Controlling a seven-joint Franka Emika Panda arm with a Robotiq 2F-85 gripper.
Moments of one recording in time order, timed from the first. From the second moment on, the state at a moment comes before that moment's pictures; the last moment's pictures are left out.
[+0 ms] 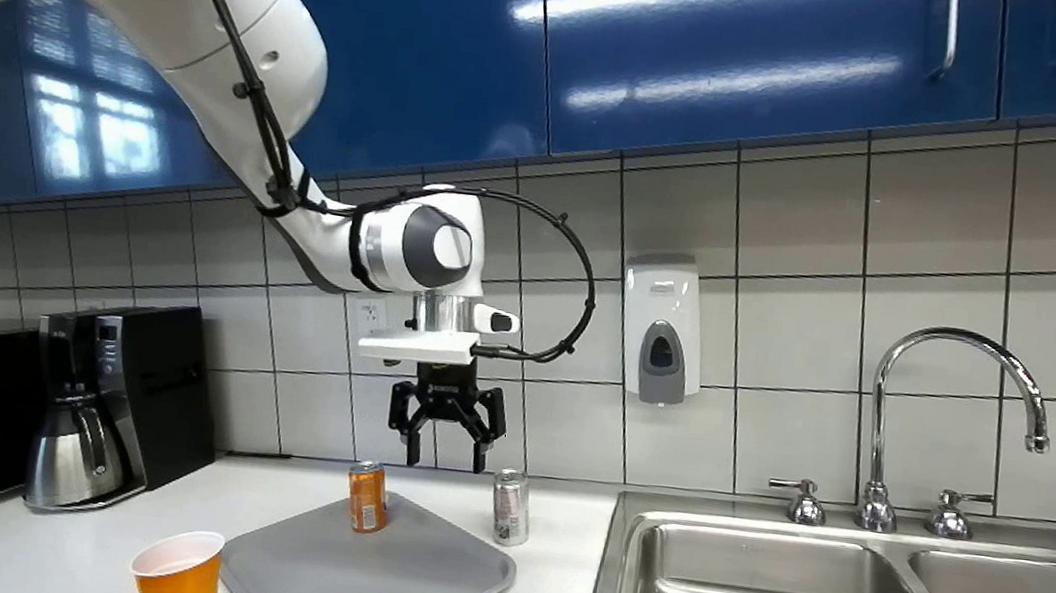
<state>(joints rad) -0.02 0.11 -0.12 -2.11 0.02 2.13 -0.14</state>
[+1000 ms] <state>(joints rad) -0.09 0.47 -0.10 -1.66 0.02 2.13 -0.21</state>
